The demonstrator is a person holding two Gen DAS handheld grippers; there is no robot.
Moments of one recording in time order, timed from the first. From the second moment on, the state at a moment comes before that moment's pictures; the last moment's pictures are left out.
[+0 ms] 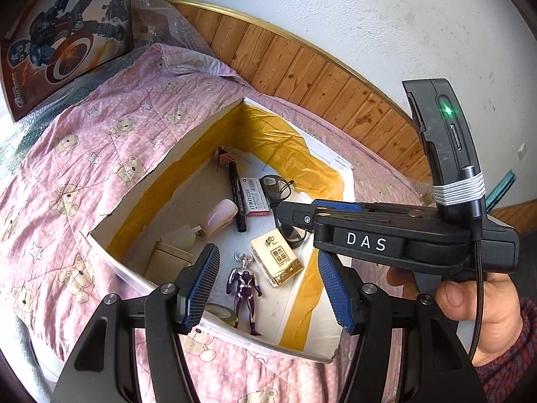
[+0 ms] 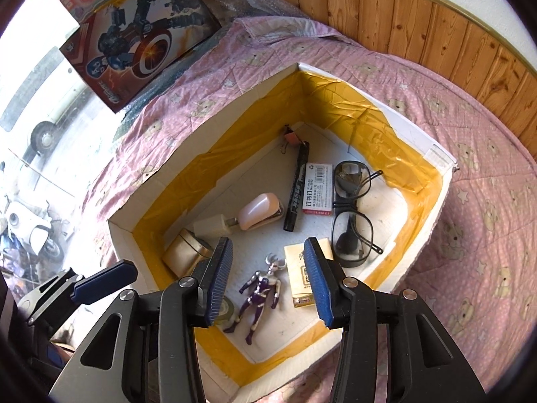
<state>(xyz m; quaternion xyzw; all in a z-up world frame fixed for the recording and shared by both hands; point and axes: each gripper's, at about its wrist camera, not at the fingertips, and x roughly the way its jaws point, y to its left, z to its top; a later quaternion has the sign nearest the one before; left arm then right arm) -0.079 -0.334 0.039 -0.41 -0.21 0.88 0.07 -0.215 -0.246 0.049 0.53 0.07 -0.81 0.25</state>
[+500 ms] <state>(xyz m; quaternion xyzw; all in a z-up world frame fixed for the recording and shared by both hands) -0.050 -0.299 0.044 -0.42 -0.16 0.89 0.08 -0.171 -0.231 0.076 0.47 0.16 -0.84 0.22</state>
